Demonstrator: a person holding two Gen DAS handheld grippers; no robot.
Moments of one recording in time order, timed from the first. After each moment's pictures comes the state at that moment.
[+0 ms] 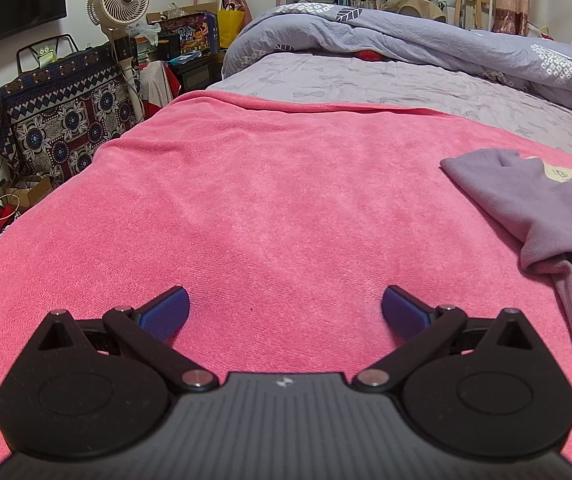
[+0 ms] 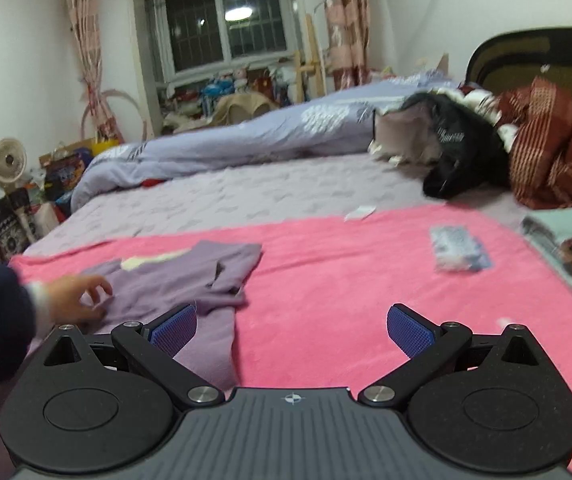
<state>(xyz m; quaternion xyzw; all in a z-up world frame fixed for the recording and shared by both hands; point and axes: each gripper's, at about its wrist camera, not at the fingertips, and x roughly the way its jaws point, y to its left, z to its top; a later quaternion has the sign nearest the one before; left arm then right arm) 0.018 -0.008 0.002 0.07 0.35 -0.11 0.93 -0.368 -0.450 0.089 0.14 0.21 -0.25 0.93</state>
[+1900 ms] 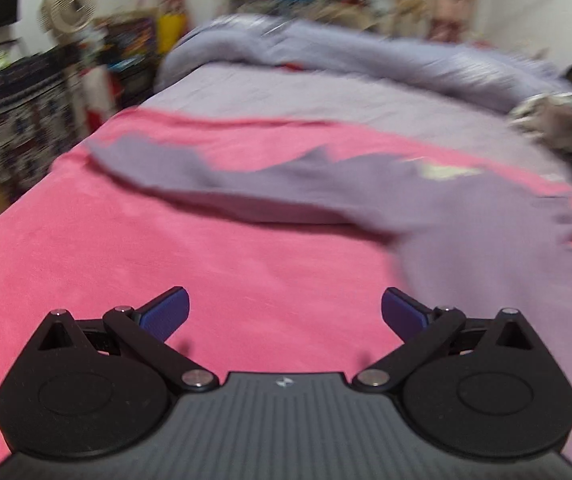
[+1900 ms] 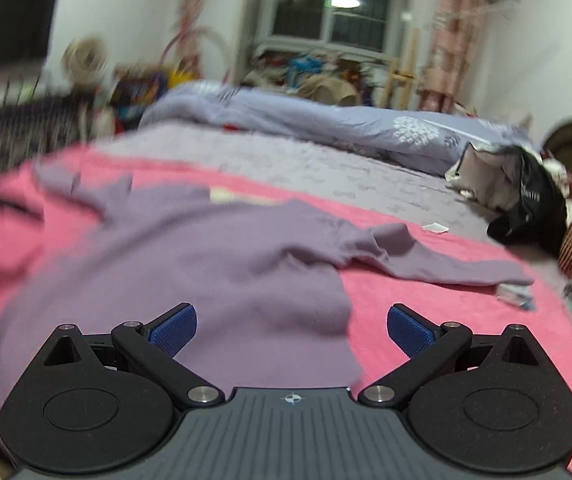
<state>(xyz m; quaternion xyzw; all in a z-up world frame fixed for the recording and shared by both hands) -0.091 -0.015 0.061 0.03 0.34 -0.24 0.91 -0.359 -0.301 0.078 -0.04 0.29 -0.18 0.94</state>
